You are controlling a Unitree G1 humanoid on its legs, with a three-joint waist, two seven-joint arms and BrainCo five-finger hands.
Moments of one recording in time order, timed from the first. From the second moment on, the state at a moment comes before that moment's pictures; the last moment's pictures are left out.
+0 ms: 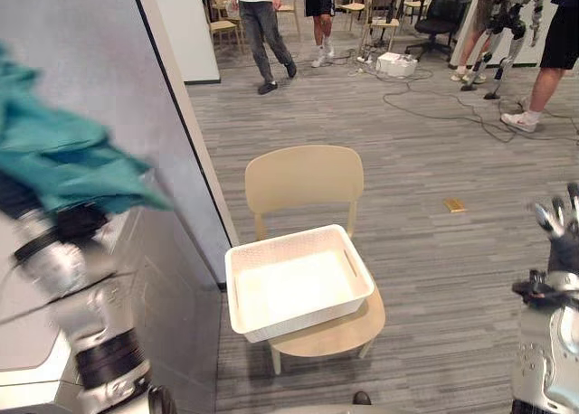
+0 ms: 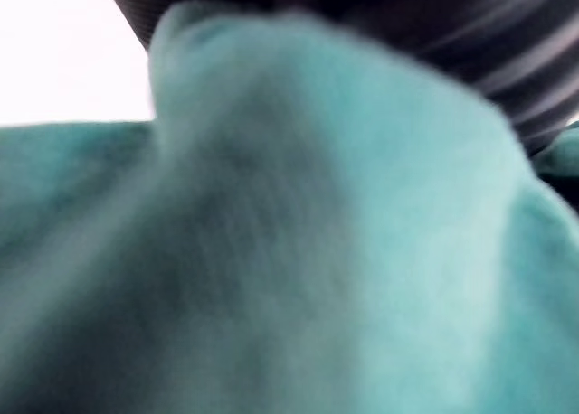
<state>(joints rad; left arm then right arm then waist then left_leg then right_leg) -0.17 0.26 0.68 -0.31 -0.40 -0.21 0.27 0.16 -0.16 -0.58 -0.25 0.42 -0.10 -0.09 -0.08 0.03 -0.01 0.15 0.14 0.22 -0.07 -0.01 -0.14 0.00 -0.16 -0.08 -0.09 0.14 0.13</state>
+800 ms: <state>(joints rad) 0.32 -0.10 0.80 0.61 -0.30 -0.16 0.28 0.33 0.10 -0.72 0.82 0.43 -0.06 -0.13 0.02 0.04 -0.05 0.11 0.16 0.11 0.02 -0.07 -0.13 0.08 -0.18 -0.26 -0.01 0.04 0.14</state>
